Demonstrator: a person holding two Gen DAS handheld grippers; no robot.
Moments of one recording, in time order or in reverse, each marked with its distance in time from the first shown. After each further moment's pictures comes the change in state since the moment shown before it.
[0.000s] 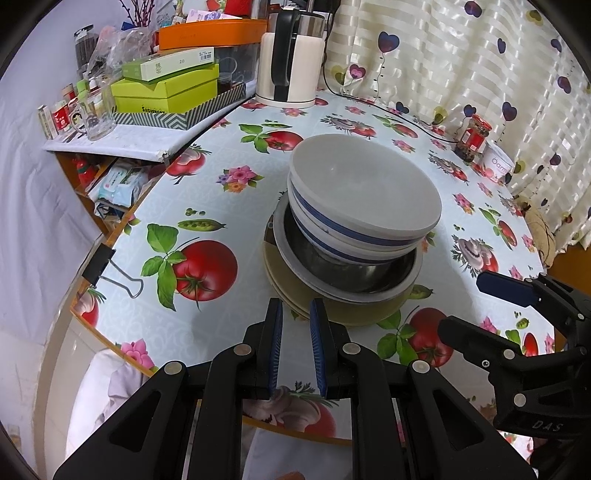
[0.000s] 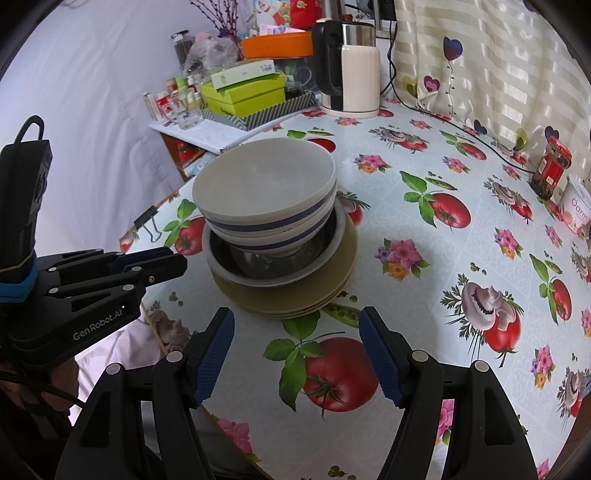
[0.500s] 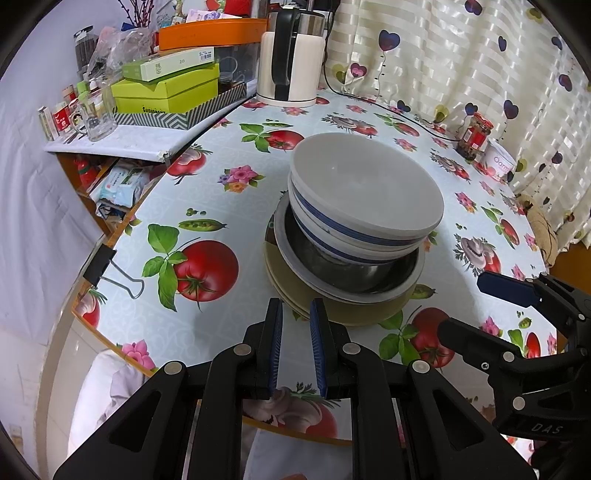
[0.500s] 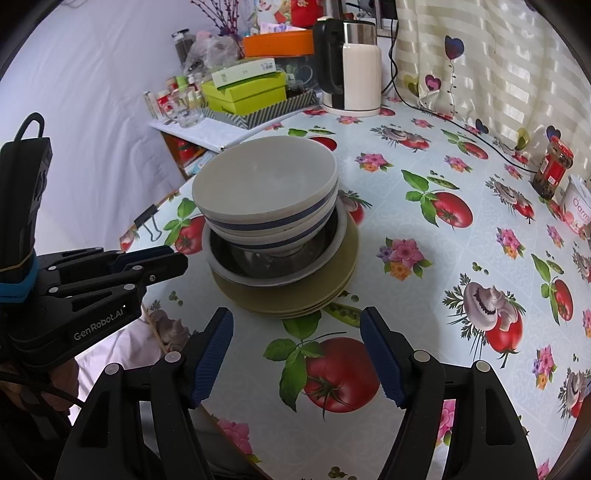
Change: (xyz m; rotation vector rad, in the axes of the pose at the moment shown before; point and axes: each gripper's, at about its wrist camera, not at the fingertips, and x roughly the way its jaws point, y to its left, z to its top) left arm 0.001 0.000 0.000 0.001 0.002 0.003; right arm 0.003 -0.001 -0.001 -0.001 0.004 0.002
